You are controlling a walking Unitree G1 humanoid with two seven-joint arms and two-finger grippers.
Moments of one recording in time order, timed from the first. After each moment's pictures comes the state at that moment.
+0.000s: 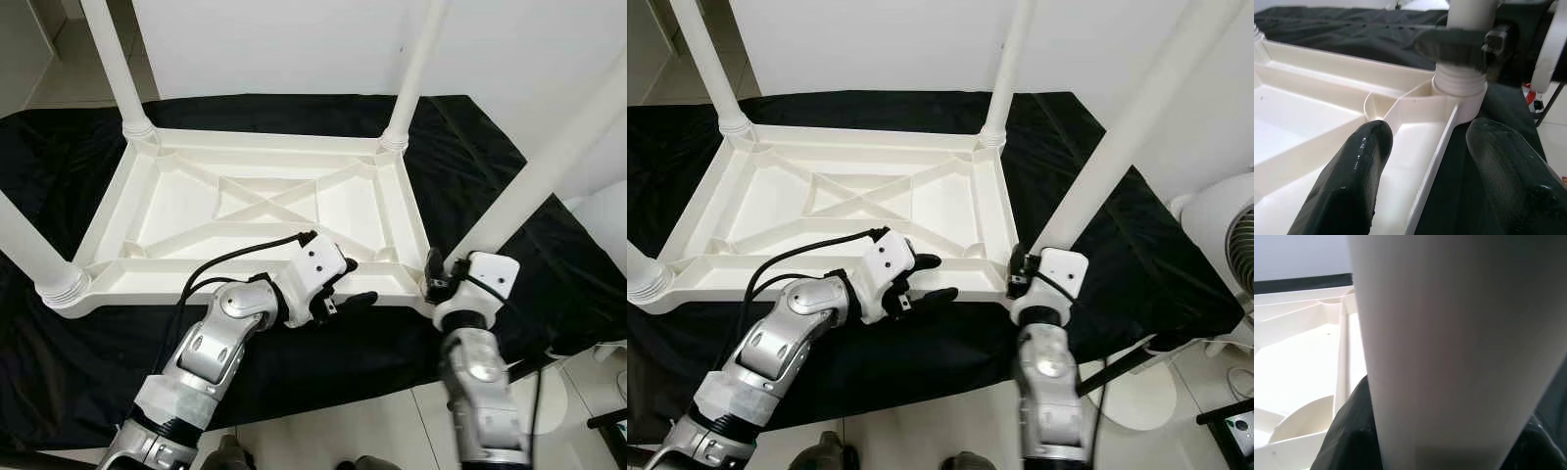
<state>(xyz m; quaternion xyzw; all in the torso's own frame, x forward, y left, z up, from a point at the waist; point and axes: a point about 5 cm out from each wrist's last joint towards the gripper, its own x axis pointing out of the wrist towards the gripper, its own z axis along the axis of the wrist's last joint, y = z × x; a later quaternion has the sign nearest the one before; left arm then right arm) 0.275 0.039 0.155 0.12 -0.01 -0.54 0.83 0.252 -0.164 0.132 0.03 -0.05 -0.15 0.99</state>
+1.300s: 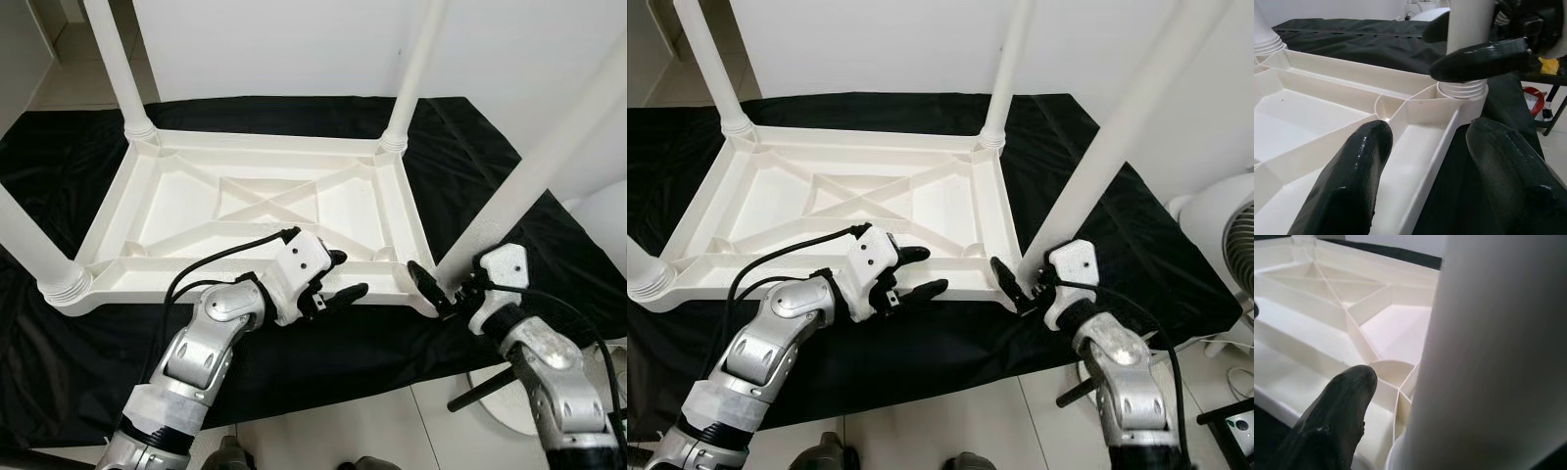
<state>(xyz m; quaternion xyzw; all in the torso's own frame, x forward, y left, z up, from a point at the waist) 0.271 0.053 0.156 0.11 -0.02 -0.53 0.84 0.262 -0.208 0.143 -0.10 -0.02 0.24 0.97</state>
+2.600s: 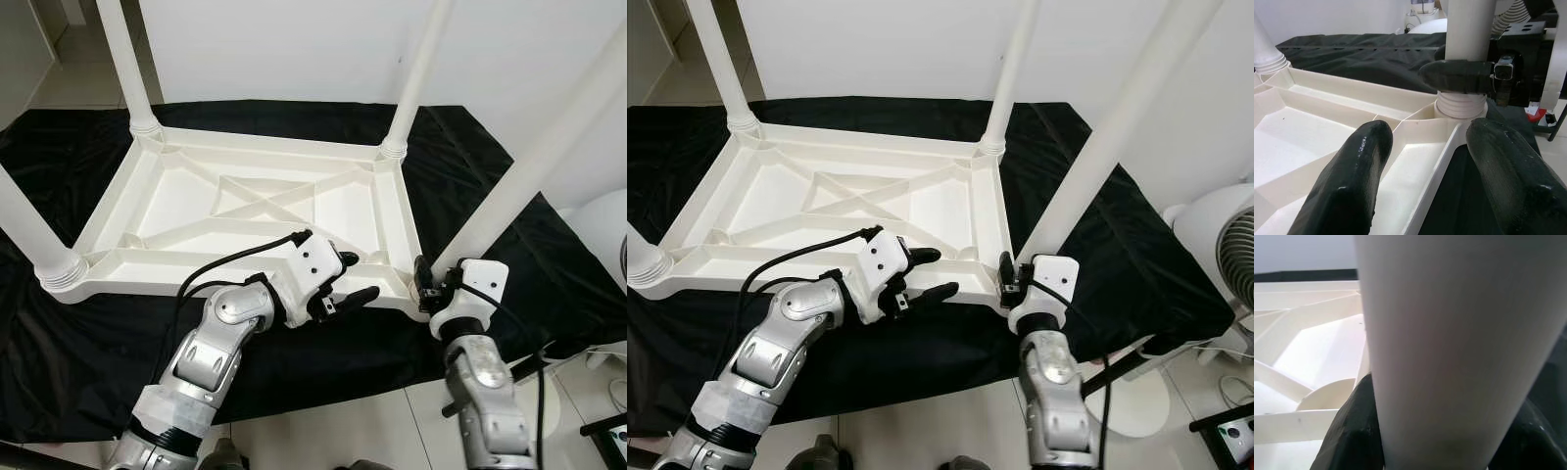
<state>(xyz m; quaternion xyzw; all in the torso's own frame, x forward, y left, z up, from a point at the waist) 0.270 0.047 0.155 0.12 -0.04 -0.53 0.84 0.248 -0.168 0.124 0.01 -0.03 -0.08 1.00</state>
